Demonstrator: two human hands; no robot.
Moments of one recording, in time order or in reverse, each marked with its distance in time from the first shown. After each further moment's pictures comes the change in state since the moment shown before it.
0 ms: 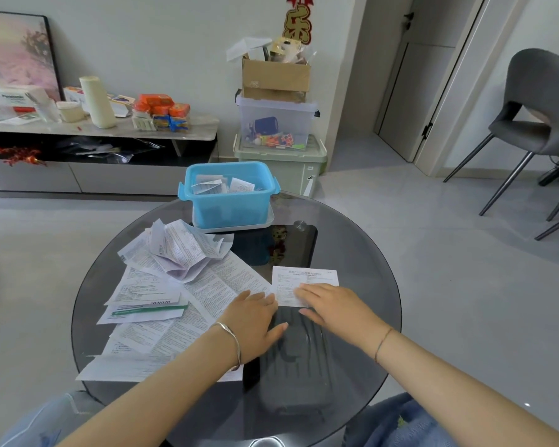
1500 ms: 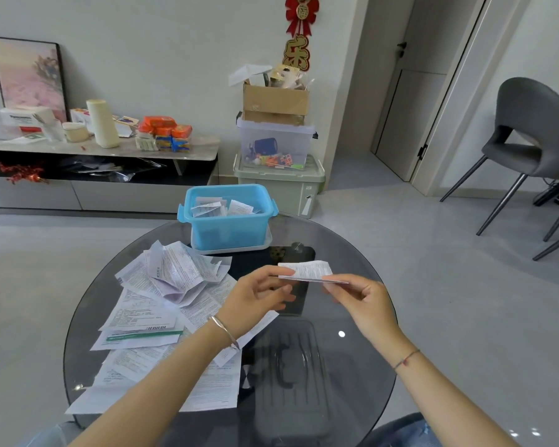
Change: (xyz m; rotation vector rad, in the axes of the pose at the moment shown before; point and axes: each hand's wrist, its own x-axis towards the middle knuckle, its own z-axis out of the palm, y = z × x) left_hand 0.021 -0.010 -0.041 -1.516 0.396 0.040; right_hand 0.005 0.010 -0.062 1.244 0.464 0.674
